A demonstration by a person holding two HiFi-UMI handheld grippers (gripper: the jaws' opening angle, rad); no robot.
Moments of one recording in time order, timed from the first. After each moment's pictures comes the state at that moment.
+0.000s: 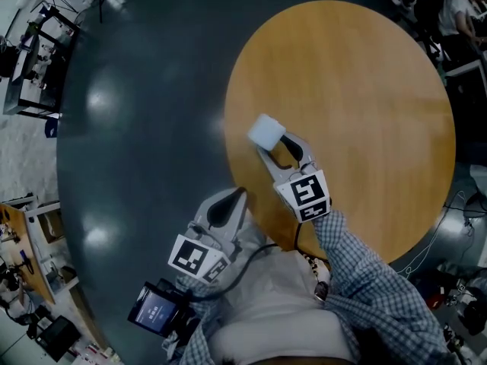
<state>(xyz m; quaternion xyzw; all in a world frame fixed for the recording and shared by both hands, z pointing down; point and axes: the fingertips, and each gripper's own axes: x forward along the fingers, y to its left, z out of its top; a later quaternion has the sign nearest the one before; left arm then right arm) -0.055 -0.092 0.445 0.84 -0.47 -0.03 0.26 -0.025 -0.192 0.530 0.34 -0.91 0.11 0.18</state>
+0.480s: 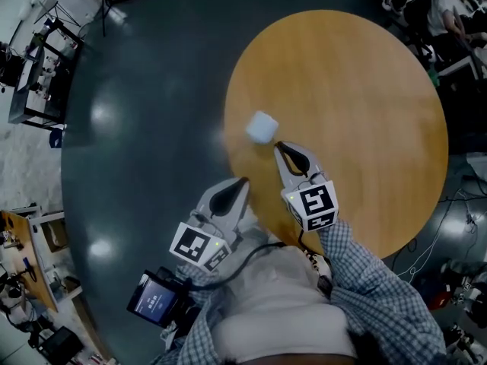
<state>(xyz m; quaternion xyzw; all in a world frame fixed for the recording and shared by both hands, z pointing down) -0.047 -0.092 0.408 0.87 -0.45 -0.03 0.22 0.006 -0.167 0.473 0.40 -0.90 0.10 0.15</state>
